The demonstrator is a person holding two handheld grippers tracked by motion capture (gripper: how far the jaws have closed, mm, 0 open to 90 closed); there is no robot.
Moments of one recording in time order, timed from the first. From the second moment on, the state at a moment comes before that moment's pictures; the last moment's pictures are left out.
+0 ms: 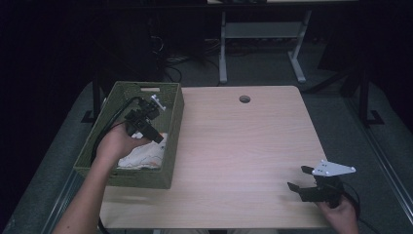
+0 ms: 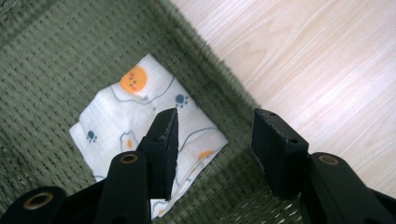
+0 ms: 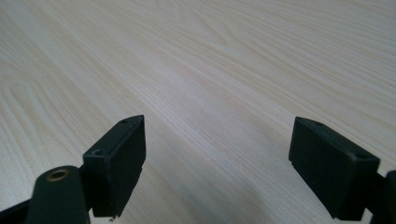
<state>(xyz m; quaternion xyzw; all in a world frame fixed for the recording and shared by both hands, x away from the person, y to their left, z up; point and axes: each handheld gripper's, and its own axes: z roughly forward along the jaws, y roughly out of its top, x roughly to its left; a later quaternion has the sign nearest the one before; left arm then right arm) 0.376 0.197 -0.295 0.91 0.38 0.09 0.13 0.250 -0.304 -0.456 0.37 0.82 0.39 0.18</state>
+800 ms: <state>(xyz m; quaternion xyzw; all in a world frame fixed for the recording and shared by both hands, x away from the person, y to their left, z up) 0.366 0.142 -0.299 0.93 0.34 0.09 0.13 0.249 -0.307 -0.455 0.38 0.82 0.39 0.18</state>
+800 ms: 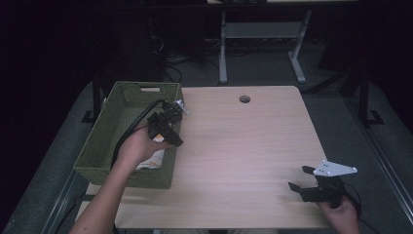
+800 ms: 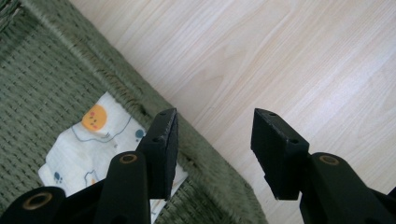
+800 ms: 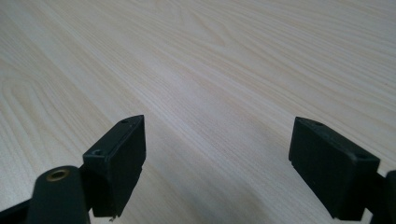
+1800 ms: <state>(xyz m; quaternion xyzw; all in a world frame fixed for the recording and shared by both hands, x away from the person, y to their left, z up) 0.357 0.081 -0.324 0.94 0.30 0.07 0.12 0.248 -0.310 -0.453 0.37 0.82 0.40 0.18</state>
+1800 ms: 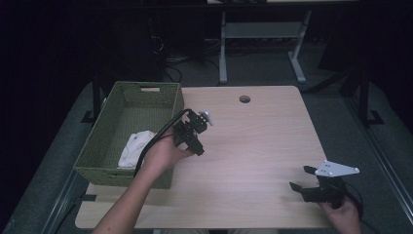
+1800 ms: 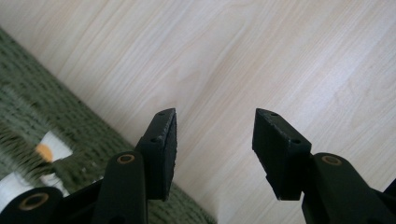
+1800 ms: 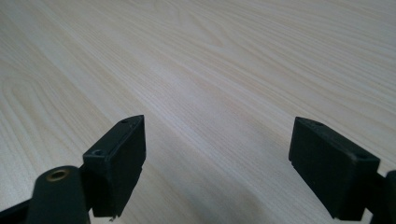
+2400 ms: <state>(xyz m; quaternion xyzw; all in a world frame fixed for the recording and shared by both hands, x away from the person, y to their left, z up) 0.353 0.053 -0.347 0.95 0.29 0.05 0.12 0.247 -0.310 -0.454 0.38 0.82 0.40 0.18</state>
